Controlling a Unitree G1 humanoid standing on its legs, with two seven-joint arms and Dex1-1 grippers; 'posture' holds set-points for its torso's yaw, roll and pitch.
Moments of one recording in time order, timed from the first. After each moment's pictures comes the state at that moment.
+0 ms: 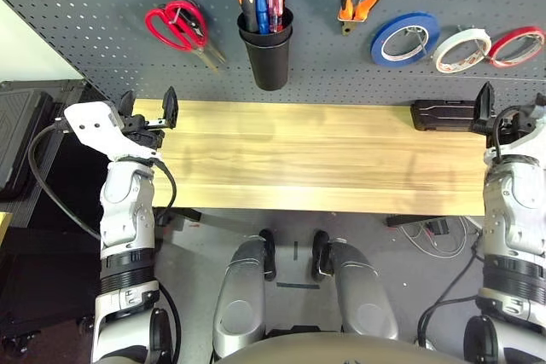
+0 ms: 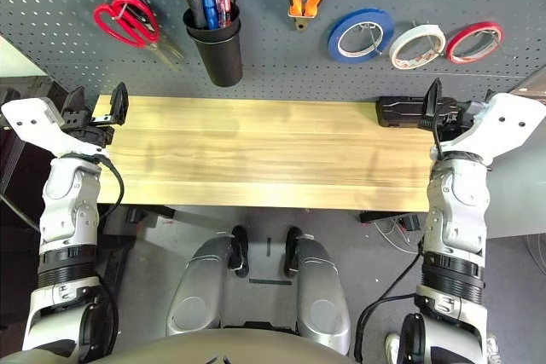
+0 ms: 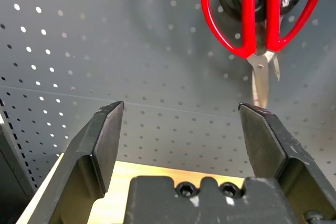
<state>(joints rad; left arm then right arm) -0.27 0.31 0.35 0.09 -0.33 -0.06 -0.23 -0.23 -0.26 -0.44 0.04 0.22 -0.04 -0.01</state>
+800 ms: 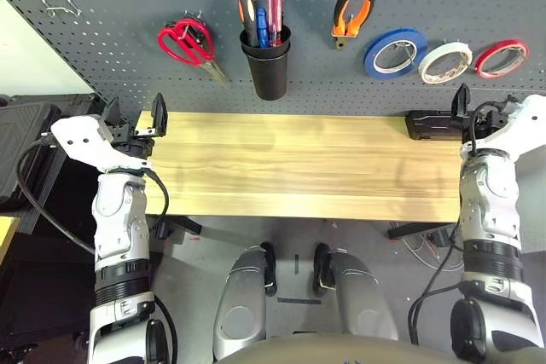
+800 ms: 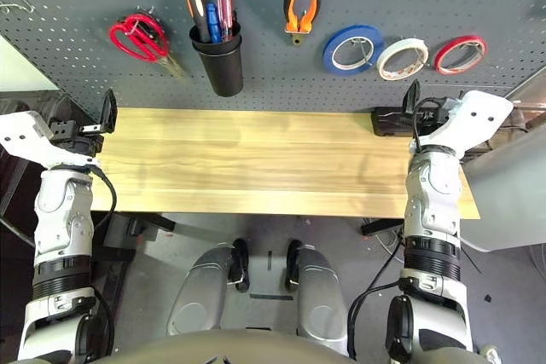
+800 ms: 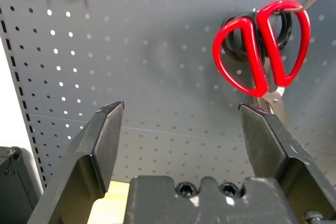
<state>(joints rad) -0.21 0.31 0.38 0.09 -0.34 -0.14 -0.25 -0.35 -0.23 -0.40 0.25 0.22 -0.15 -0.02</state>
